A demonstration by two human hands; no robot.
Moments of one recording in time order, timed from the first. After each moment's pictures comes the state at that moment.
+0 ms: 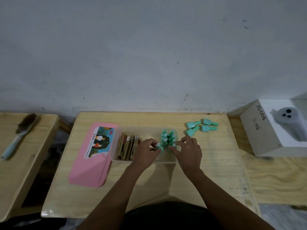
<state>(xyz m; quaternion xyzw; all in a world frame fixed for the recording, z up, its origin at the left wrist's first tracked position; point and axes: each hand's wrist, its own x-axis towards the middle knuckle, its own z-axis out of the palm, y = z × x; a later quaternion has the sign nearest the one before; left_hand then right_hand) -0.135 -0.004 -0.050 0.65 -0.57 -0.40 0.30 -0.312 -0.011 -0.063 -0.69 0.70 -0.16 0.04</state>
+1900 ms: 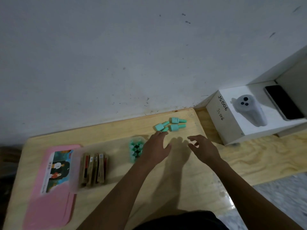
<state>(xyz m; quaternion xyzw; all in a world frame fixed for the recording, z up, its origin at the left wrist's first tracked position) -0.276 -0.072 -0.031 0.56 -0.75 -0.33 0.13 -0.487 -0.040 -0.054 -0.59 0.76 -0.10 0.26</state>
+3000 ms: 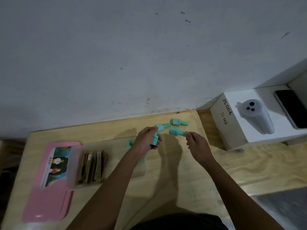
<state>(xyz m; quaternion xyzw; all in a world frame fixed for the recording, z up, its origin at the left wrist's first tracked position) -0.268 -0.107 -0.022 0.57 -0.29 -0.71 0.31 -0.468 -0.064 -0.042 -0.49 0.72 -0.31 0.38</state>
